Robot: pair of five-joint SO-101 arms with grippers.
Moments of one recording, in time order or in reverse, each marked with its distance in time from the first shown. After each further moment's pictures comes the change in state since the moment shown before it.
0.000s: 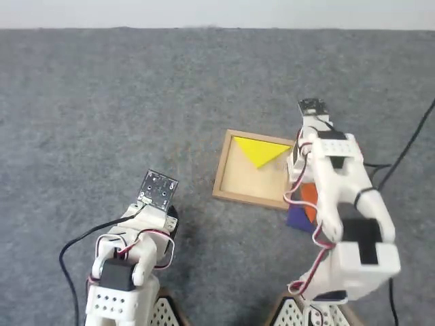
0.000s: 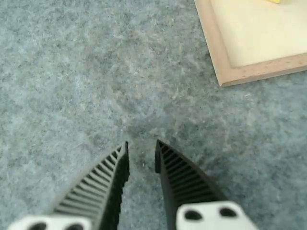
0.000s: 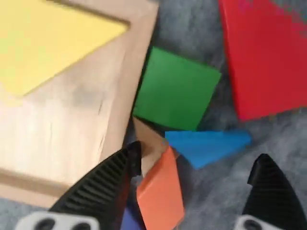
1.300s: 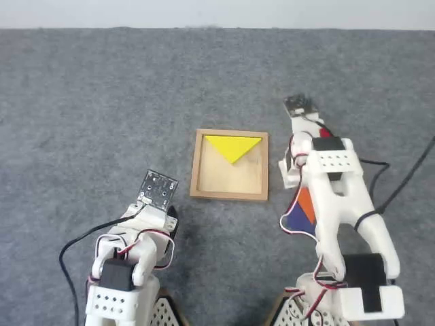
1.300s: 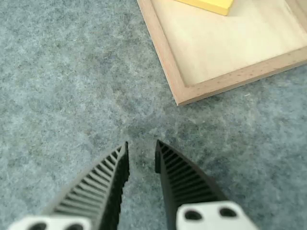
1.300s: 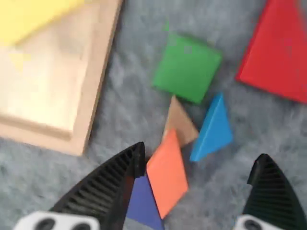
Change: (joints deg) left arm 0.0 0.0 0.0 0.0 0.0; right arm -3.7 -17.0 8.7 4.4 4.8
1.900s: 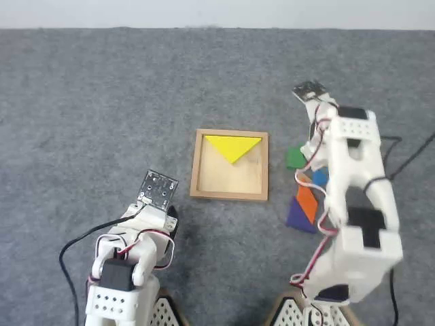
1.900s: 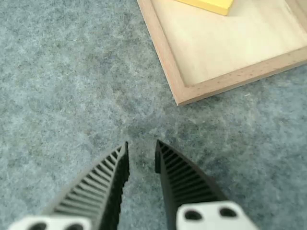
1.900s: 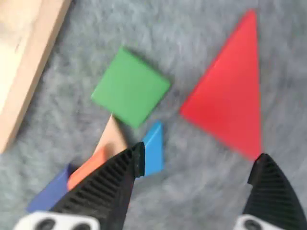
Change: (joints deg) left arm 0.0 0.0 0.0 0.0 0.0; right arm 8.4 24.0 -28.9 8.4 24.5
